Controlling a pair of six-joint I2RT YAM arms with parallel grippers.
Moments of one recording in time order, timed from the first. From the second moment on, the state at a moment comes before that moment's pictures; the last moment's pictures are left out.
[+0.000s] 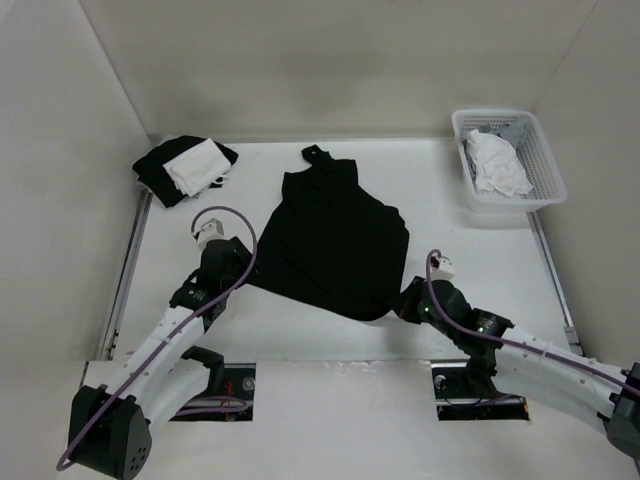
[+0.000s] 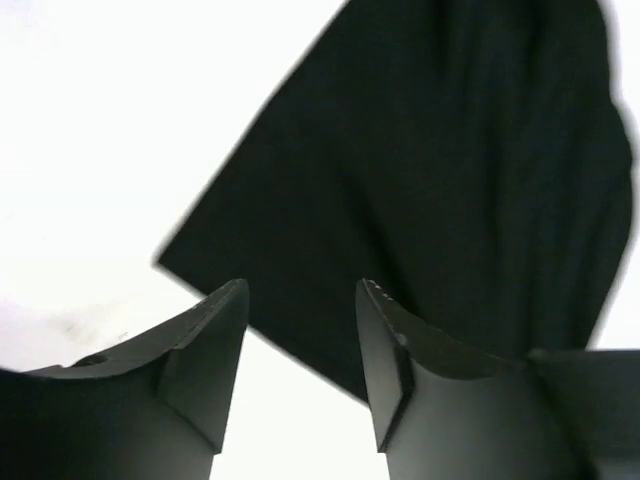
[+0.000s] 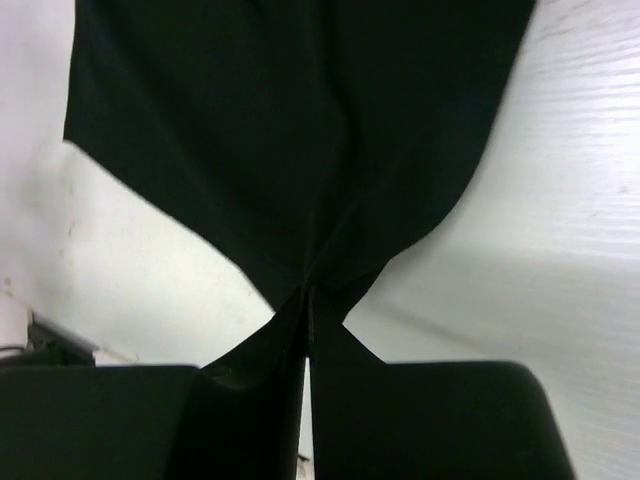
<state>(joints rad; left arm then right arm) -0.32 0.85 0.46 -0.23 -0.18 -0.77 0.87 0.71 0.27 -0.14 0.24 0.97</state>
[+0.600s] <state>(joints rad) -0.33 1.09 0.37 -0.15 -0.39 -0.79 0.86 0.71 0.26 -0.16 0.30 1.02</state>
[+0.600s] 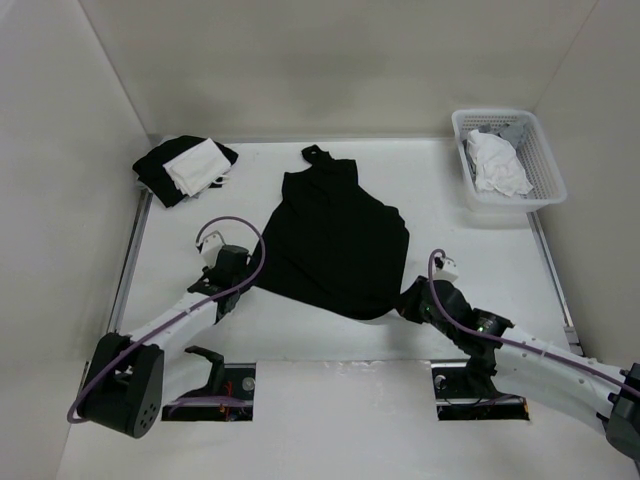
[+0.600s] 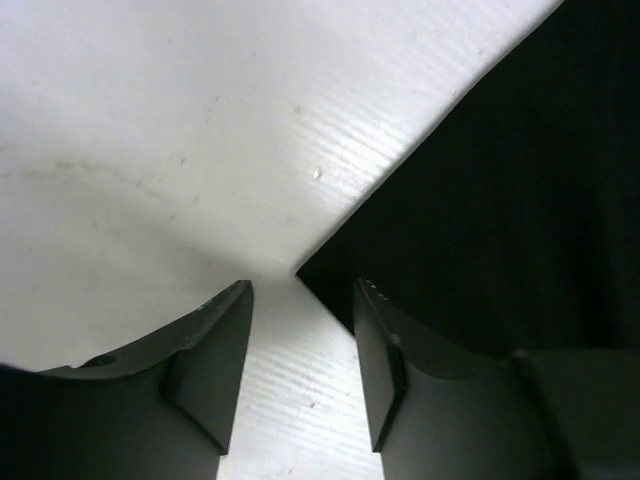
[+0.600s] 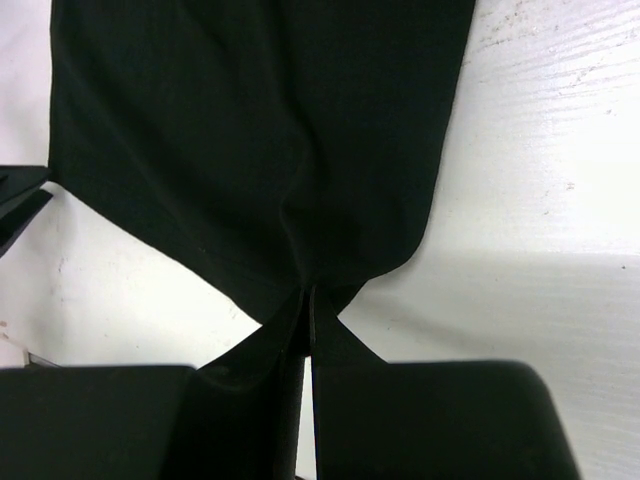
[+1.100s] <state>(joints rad) -0.29 1.16 0.38 -0.02 -0.30 -0.77 0.85 0.68 0.25 -0.16 0.30 1.03</state>
